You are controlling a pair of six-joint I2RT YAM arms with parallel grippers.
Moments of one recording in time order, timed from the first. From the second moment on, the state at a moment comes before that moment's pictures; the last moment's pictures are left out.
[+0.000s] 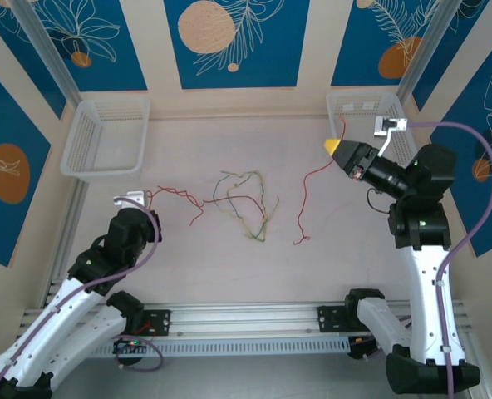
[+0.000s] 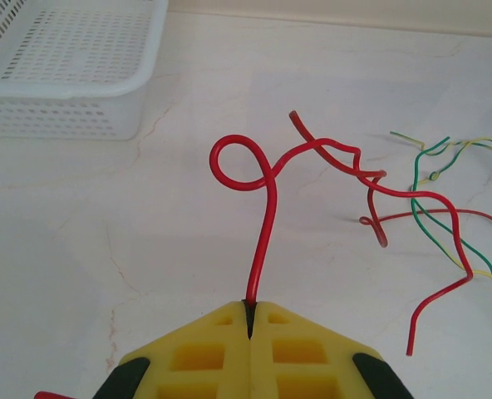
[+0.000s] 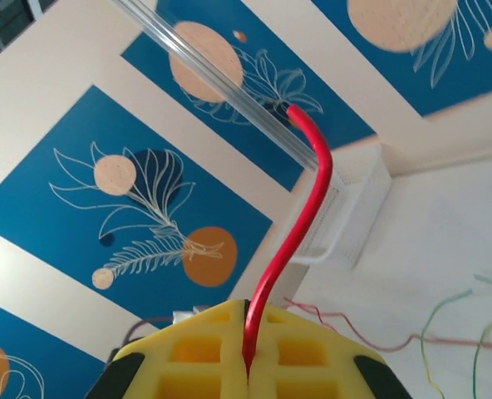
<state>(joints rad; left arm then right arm) -0.54 0.61 0.66 -0.64 -0.43 -0.38 -0.03 0.87 1.20 -0.25 -0.89 0.89</state>
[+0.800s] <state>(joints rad) -0.54 0.61 0.65 -0.47 -0.21 -0.31 -0.17 1.85 2.29 -0.56 -0.05 0.37</state>
